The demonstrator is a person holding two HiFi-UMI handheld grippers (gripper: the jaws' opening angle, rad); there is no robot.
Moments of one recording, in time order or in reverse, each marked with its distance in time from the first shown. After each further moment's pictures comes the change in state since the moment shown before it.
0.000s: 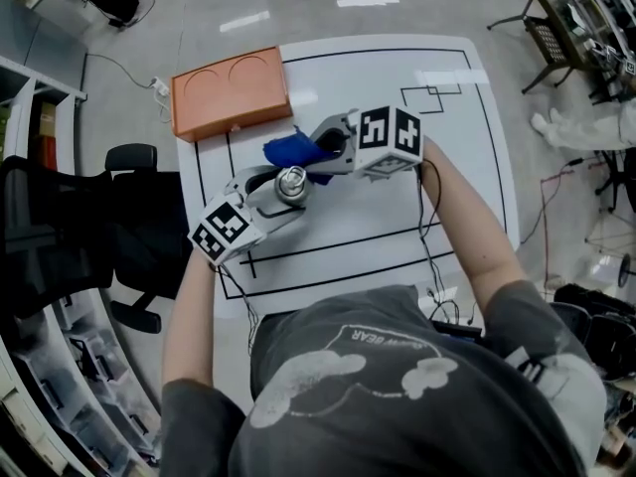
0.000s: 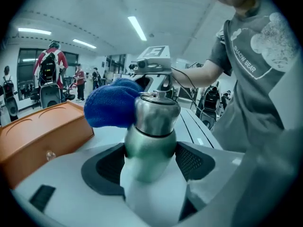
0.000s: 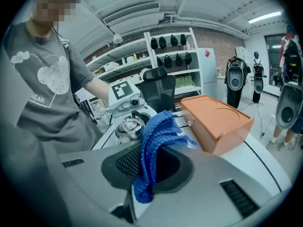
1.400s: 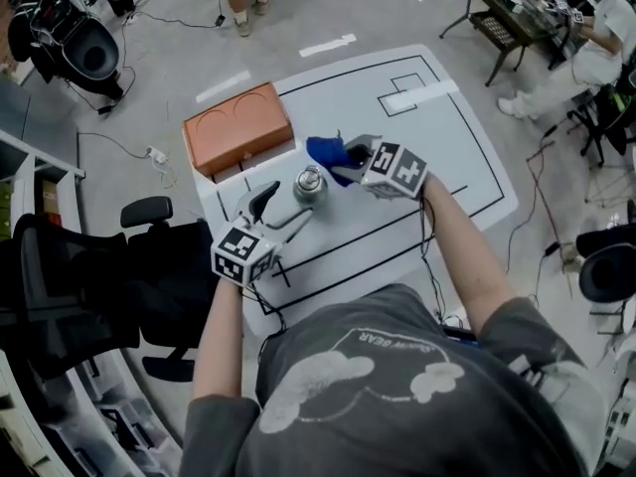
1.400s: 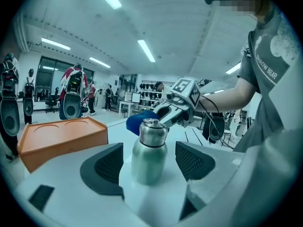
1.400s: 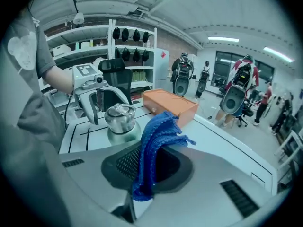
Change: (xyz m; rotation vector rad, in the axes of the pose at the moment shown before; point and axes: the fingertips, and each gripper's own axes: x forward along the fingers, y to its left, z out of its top) left arm -0.056 0.001 0.019 -0.062 -0.238 0.119; right arm -0.022 -0.001 -0.036 0.212 0.081 -0.643
